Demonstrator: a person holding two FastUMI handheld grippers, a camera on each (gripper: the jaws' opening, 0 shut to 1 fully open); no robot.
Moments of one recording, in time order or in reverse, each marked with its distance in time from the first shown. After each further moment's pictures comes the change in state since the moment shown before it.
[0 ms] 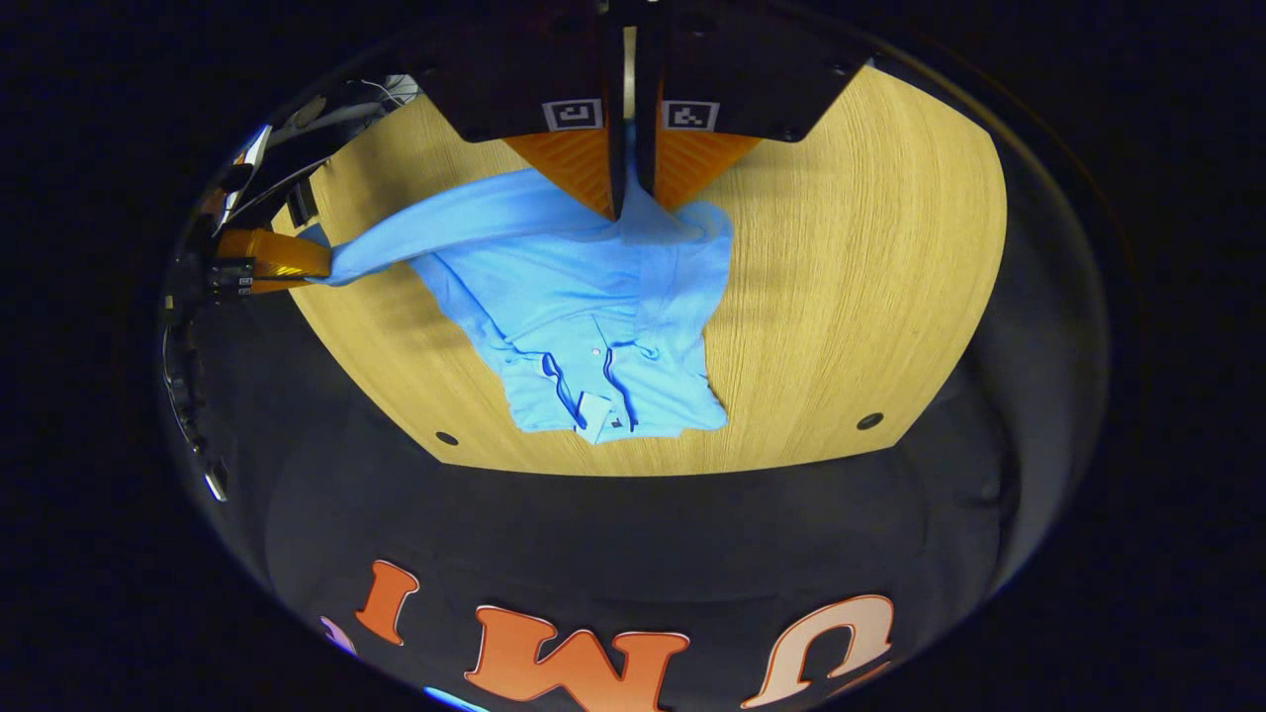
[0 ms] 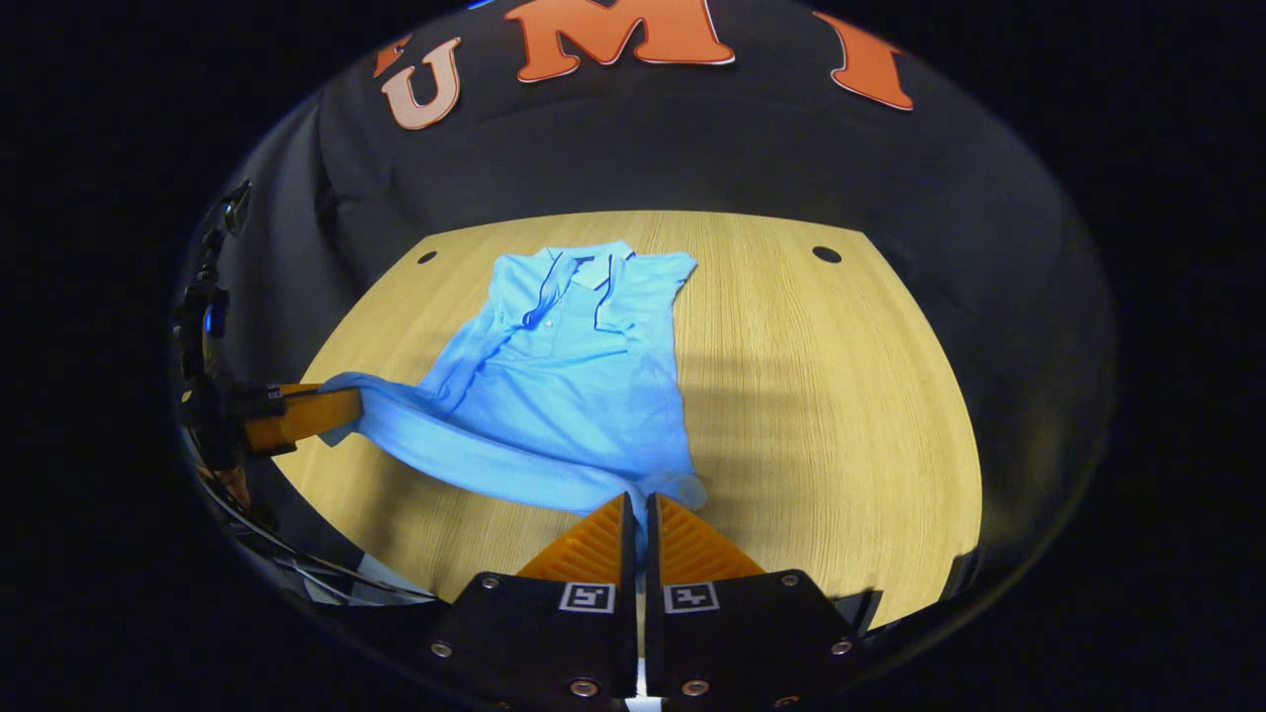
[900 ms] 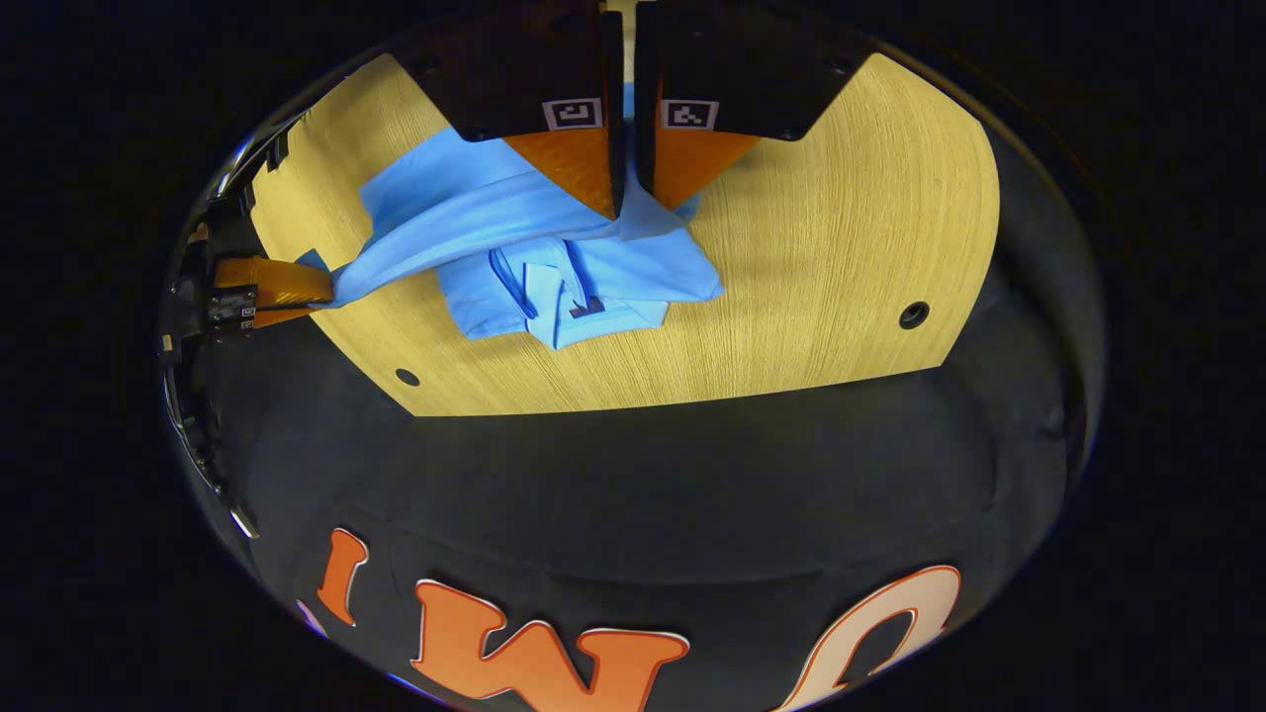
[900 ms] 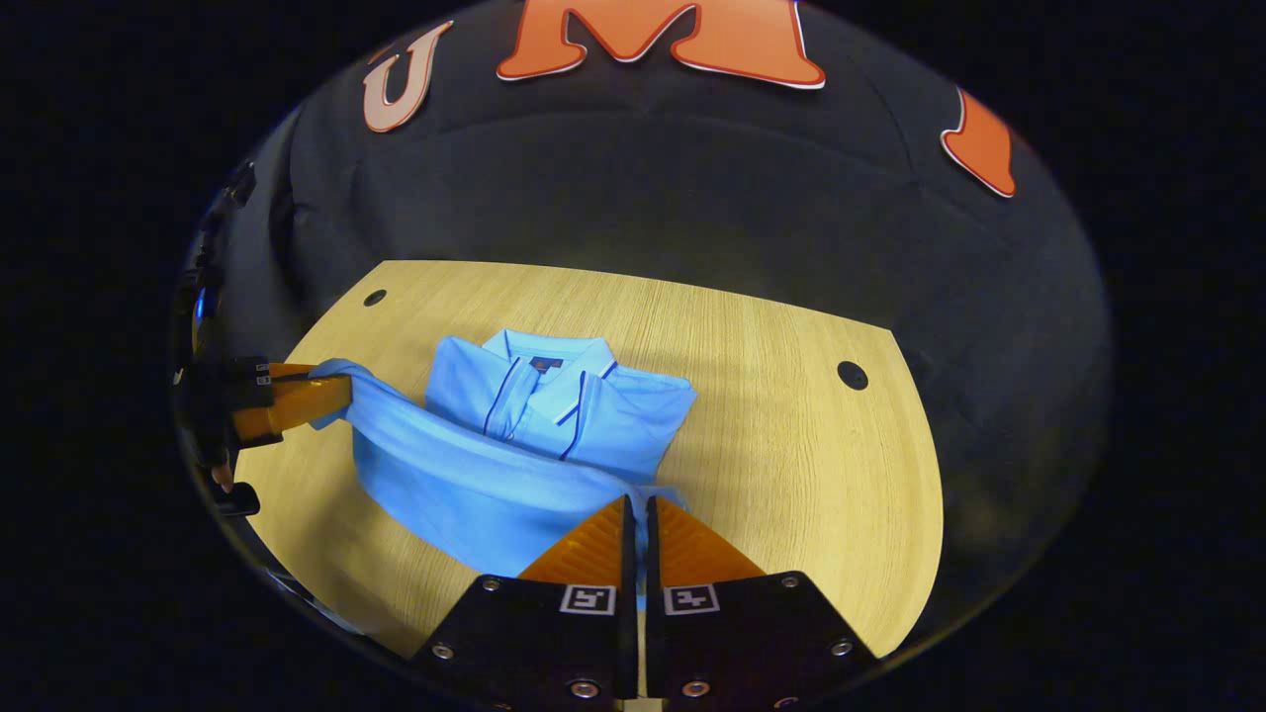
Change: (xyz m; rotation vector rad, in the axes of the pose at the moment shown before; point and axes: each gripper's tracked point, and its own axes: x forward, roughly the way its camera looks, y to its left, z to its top) left arm 0.134 0.063 0.151 0.042 -0.066 -0.048; right arm 0.121 -0.011 0.169 -0.080 -0.033 -0.073
